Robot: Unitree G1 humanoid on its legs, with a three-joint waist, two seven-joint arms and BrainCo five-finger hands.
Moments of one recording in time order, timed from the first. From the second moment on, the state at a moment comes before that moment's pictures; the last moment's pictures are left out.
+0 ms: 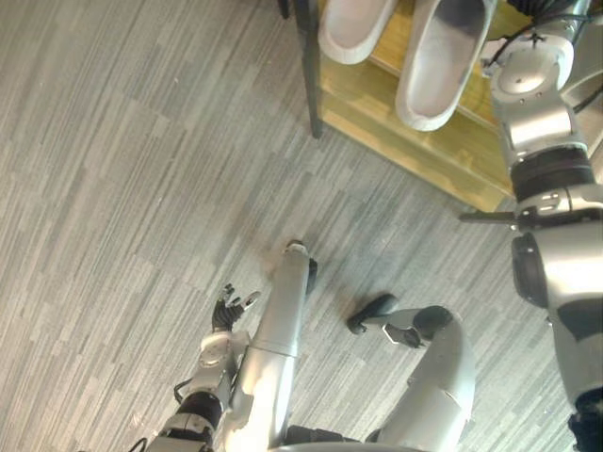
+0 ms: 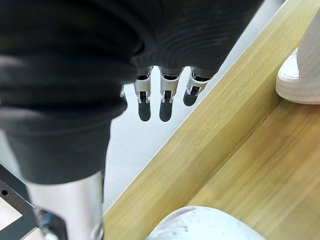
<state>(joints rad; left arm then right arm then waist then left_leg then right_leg) -0.21 0.10 -0.05 0.88 -0.34 -0.23 0.17 -1.40 -0.58 0.20 0.91 -0.07 -0.02 -0.61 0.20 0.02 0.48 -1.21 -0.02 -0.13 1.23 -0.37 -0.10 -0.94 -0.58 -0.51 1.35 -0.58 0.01</state>
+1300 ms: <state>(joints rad) -0.21 0.09 0.10 0.94 -0.33 -0.21 0.19 -0.92 -0.04 -0.18 0.53 0.28 -0.16 -0.58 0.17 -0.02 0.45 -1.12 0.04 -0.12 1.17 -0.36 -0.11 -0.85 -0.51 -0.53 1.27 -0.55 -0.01</state>
